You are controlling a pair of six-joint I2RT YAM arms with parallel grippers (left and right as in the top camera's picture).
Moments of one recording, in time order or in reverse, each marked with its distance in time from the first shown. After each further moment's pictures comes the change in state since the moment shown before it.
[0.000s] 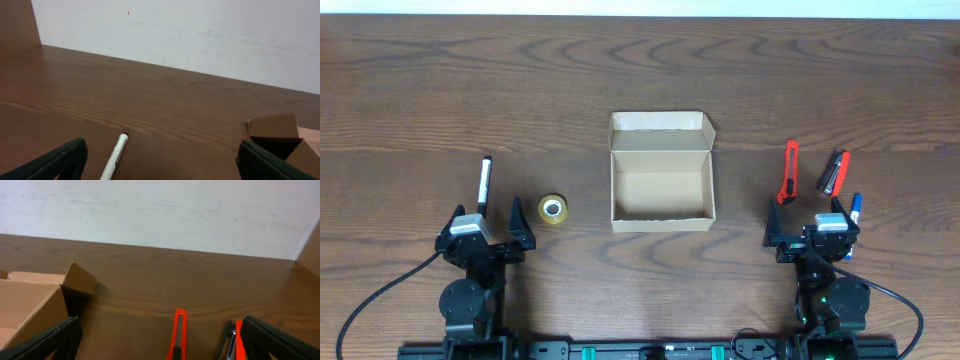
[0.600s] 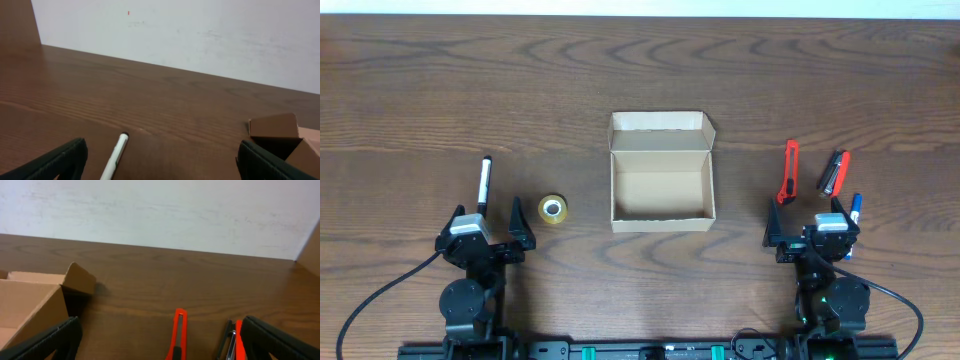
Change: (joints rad) left arm 0.000 0.001 0.000 0.000 0.000 0.001; right arm 0.000 0.000 0.000 0.000 0.000 0.000
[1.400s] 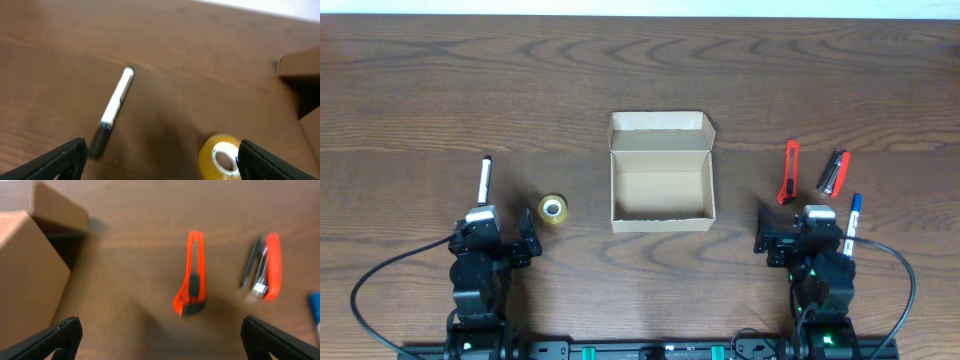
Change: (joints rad) left arm 0.000 0.328 0.000 -0.001 0.000 0.000; right arm 0.000 0.348 0.000 0.000 -0.003 0.154
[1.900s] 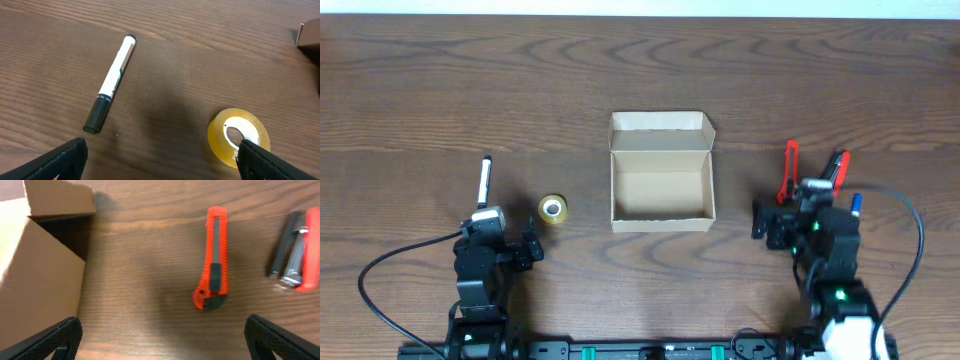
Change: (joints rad) left arm 0.000 0.108 0.000 -0.001 0.000 0.000; right arm -0.020 0.448 0.322 -0.141 -0.102 0.061
